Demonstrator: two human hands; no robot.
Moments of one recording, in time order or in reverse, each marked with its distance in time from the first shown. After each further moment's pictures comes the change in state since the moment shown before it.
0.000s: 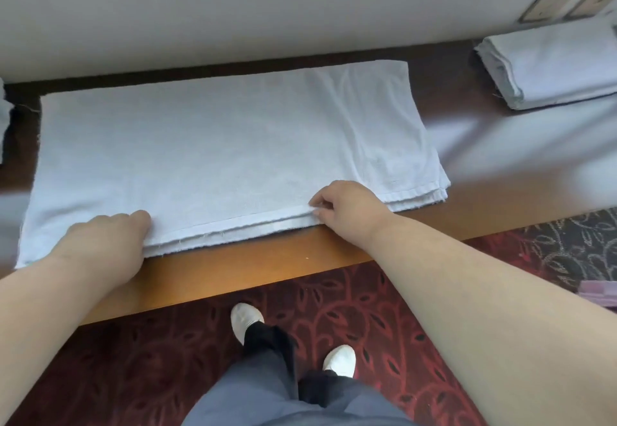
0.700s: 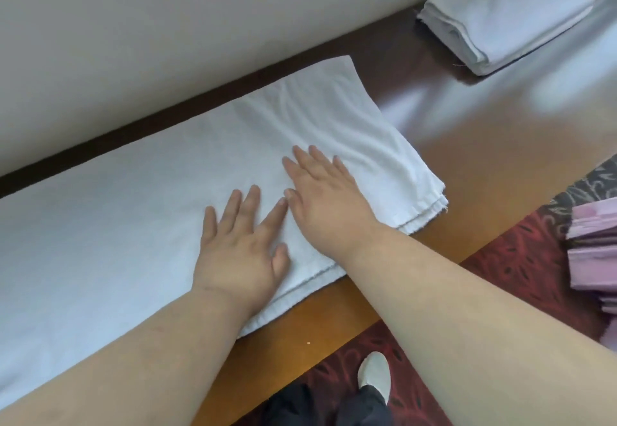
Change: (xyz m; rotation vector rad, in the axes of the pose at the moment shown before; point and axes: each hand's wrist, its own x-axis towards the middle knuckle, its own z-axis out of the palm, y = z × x) left_hand 0.088 0.195 -0.079 -0.203 0.432 0.523; right_hand 0.072 0.022 -0.011 -0.109 0.366 0.126
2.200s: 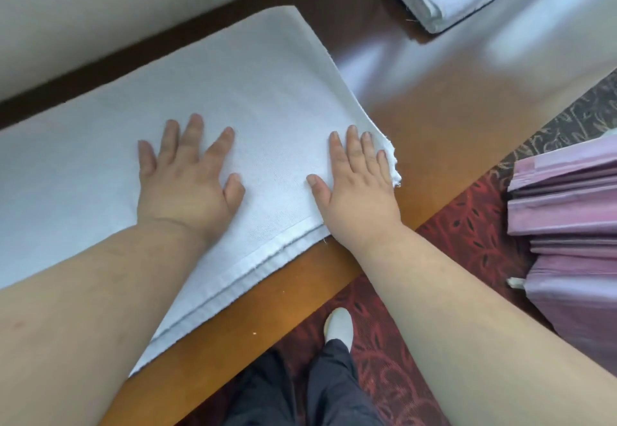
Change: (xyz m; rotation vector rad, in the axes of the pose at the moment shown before) left_hand 0.079 0.010 -0.014 0.028 0.023 -0.039; right_hand -0.054 0.083 -0.015 -0.132 -0.059 0.433
